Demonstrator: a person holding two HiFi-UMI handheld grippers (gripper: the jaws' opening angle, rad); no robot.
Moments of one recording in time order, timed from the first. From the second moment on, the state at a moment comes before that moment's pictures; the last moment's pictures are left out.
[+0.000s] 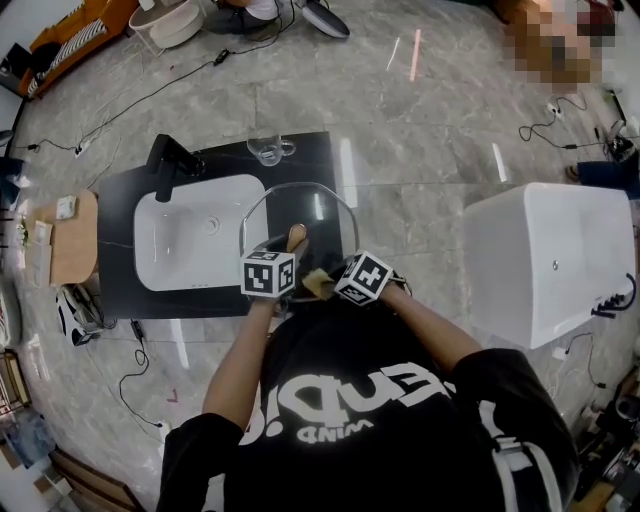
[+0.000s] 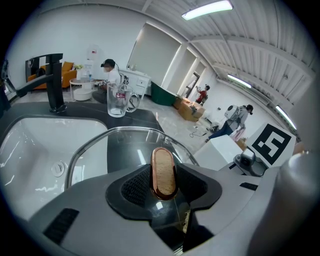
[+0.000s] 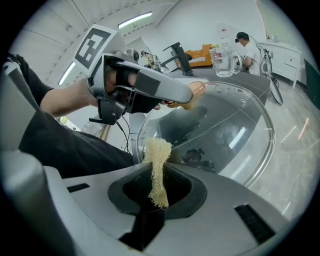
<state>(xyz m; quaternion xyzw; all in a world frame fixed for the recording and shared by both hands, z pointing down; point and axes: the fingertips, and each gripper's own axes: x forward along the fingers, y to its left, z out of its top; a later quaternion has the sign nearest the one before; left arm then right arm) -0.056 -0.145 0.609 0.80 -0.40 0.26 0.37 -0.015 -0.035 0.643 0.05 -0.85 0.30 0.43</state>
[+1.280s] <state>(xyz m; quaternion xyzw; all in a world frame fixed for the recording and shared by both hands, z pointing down) -0.054 -0.144 0.608 0.79 -0.40 0.25 0.38 0.076 -0.112 0.652 0.12 -0.82 0.33 0.44</state>
